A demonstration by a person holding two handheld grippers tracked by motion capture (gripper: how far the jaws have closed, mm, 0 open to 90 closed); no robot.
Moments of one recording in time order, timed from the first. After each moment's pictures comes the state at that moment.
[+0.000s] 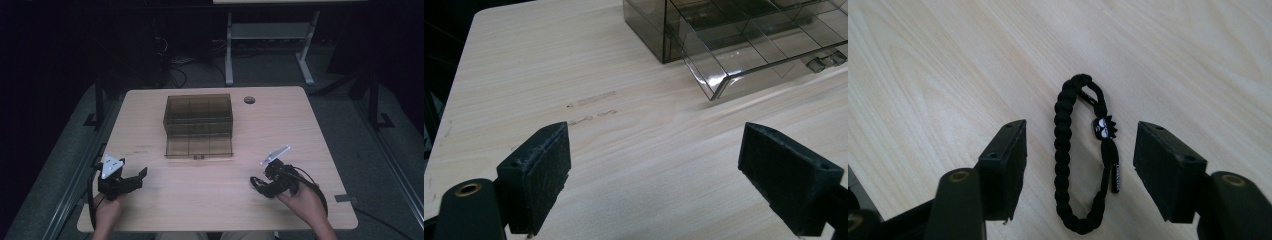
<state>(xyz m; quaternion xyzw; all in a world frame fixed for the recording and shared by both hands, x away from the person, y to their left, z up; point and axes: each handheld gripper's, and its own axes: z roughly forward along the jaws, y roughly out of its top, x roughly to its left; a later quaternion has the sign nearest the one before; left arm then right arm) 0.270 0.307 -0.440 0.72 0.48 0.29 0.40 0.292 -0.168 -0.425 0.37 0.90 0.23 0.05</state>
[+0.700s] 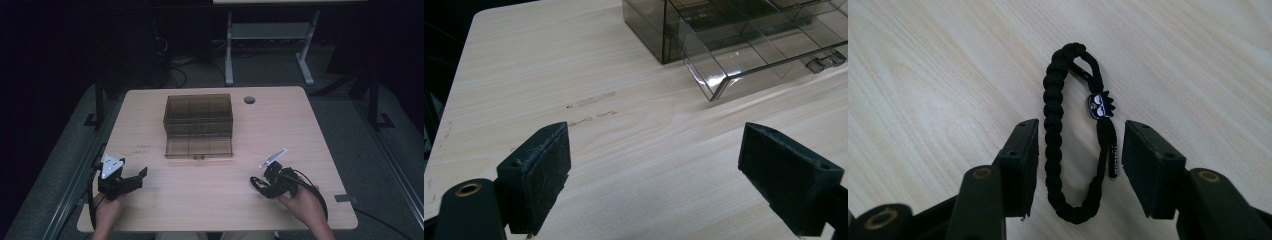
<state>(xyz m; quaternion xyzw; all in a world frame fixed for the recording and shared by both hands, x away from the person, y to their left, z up) 0.270 0.307 -0.440 0.72 0.48 0.29 0.40 0.291 -0.167 -0.437 0.37 0.90 0.20 0.05</state>
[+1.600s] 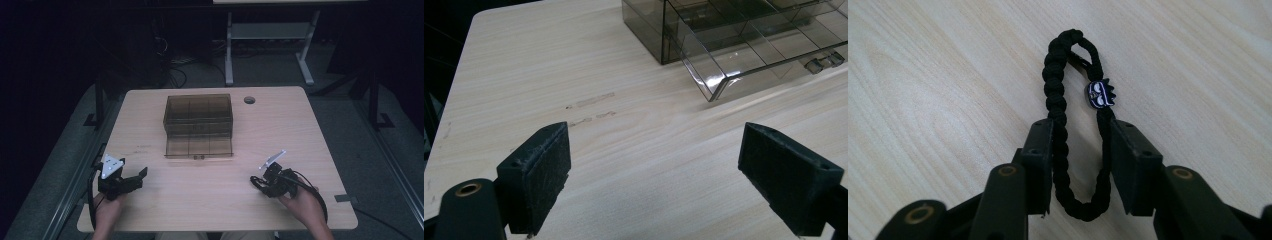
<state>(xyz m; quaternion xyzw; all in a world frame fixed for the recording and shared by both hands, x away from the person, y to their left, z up) 0.270 0.307 -0.439 0.72 0.48 0.29 0.40 0.290 -0.166 -0.441 0.38 0.91 0.18 0.06</state>
